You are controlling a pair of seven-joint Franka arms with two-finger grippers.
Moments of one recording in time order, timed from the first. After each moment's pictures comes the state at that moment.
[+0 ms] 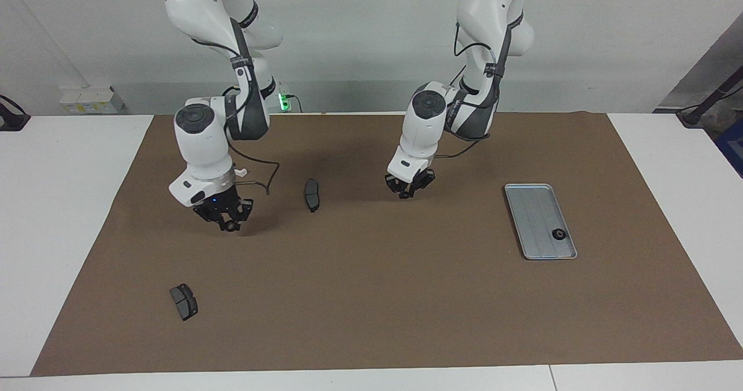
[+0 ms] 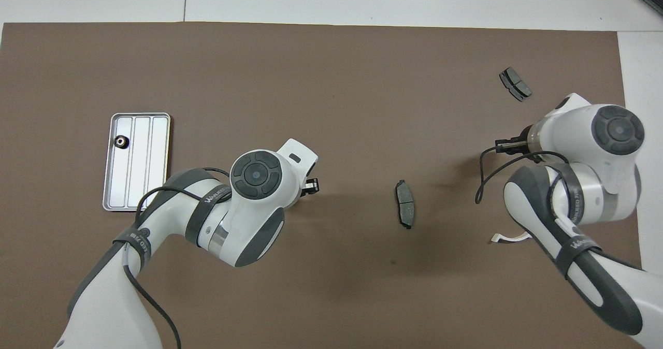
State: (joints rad) left arm -0.52 0.24 -0.10 -2.05 -0.02 2.32 -0.71; right arm -0.07 0.20 0.02 -2.10 -0.14 2.43 0.00
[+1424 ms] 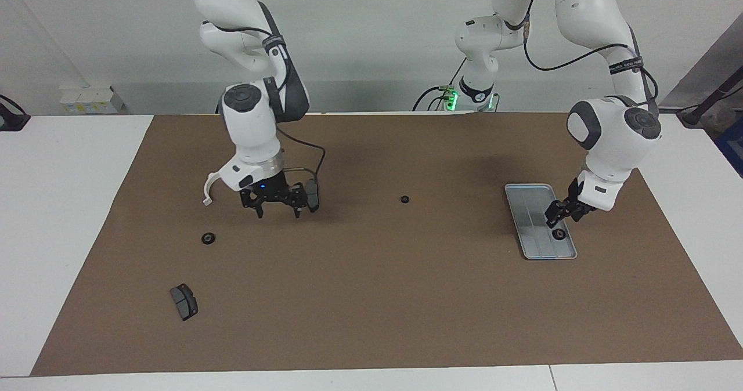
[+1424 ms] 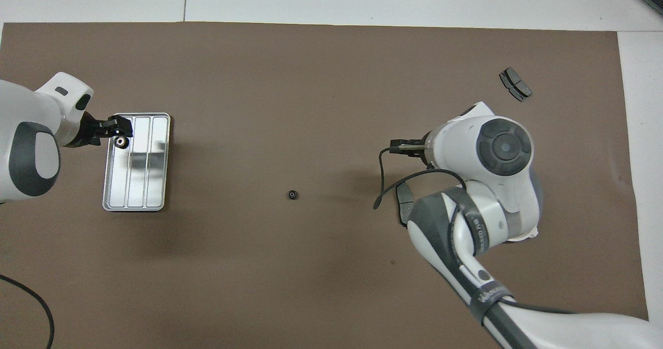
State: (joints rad) left arm 0.14 0.28 -0.08 -1.94 -0.02 2.31 -0.11; right arm 0.33 0.17 0.05 -2.03 -0.05 2.39 0.52
